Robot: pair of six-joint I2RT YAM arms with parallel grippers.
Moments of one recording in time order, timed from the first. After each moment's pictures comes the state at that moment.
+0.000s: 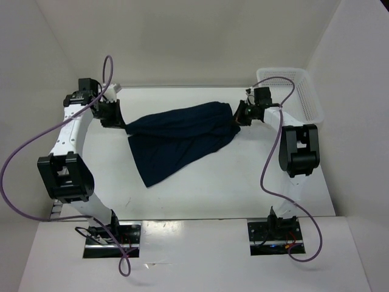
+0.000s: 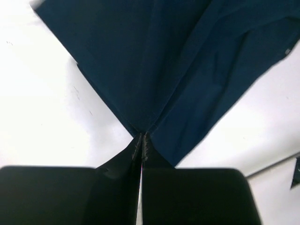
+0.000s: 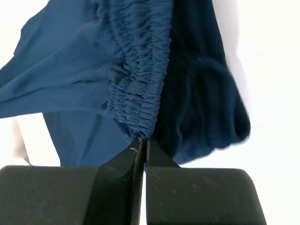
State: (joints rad) left arm 0.15 1.71 1.57 -0.95 0.44 0.07; right arm 0.07 2.01 1.48 -0.32 -0.53 0.43
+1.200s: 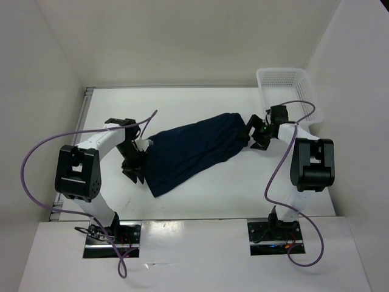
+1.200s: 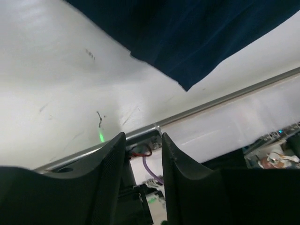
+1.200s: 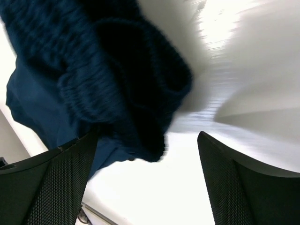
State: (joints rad) left arm -0.14 1.69 1.13 -1.22 0.32 0.07; right arm -0.08 1.75 1.06 -0.34 -0.46 0.50
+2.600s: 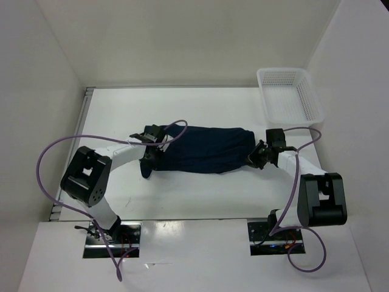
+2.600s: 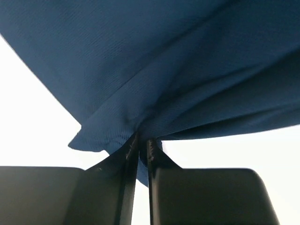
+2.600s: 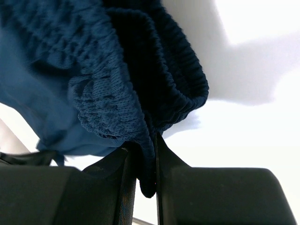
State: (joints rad) left arm -0.46 1.68 0.97 -0.59 -0.14 0.07; right arm 0.03 1.37 0.67 -0.31 -0.28 0.83
